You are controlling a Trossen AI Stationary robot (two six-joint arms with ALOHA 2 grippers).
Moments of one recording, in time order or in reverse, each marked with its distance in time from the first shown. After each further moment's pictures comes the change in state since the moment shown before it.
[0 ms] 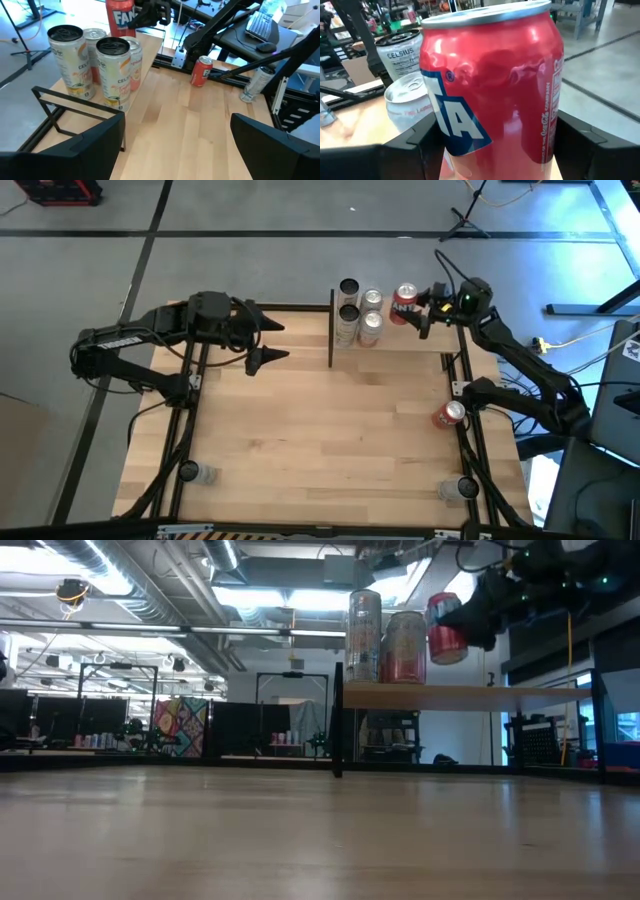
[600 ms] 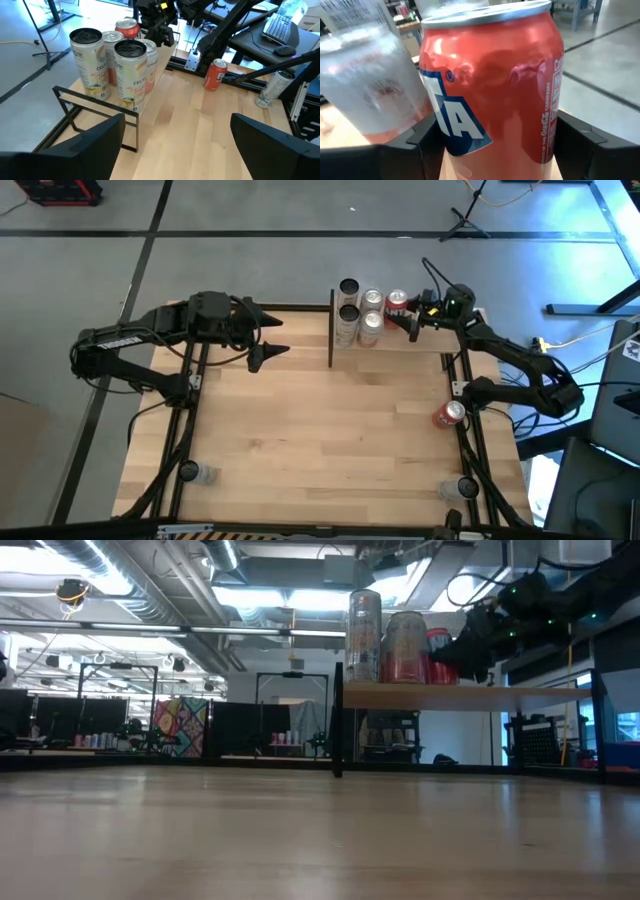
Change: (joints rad) left arm 0.000 0.000 0.000 0.000 -0.075 0.000; right arm 0.000 0.167 -0.134 0.267 0.015 0.009
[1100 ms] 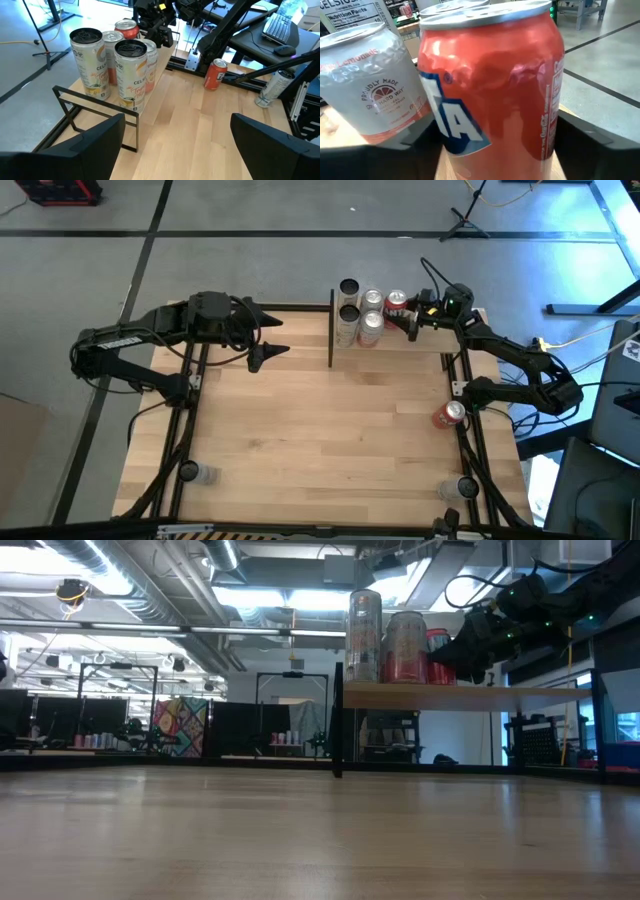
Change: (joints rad) left arm 0.000 0.000 0.000 0.000 0.000 0.000; right arm 0.001 0.028 0.002 0.016 -0.012 0.001
